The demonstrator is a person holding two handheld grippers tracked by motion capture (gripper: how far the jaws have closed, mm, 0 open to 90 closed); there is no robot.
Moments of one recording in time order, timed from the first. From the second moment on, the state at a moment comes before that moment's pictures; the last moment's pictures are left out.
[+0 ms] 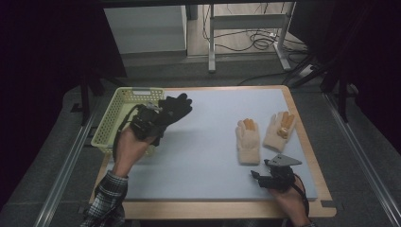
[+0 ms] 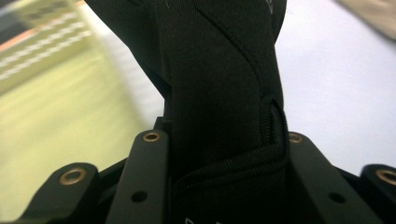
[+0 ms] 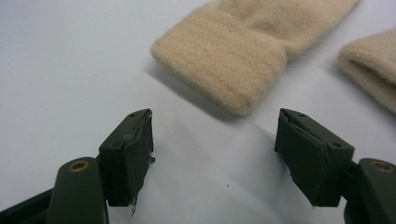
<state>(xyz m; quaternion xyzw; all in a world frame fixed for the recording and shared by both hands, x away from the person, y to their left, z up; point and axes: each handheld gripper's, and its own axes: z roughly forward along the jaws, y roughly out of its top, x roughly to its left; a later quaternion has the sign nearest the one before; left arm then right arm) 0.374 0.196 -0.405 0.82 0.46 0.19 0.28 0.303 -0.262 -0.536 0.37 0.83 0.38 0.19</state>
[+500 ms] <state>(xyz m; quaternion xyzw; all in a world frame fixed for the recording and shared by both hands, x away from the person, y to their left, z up) 0.424 0.302 -0.434 0.75 0.60 0.19 0.21 0.303 -0.262 -0.536 0.37 0.83 0.38 0.19</state>
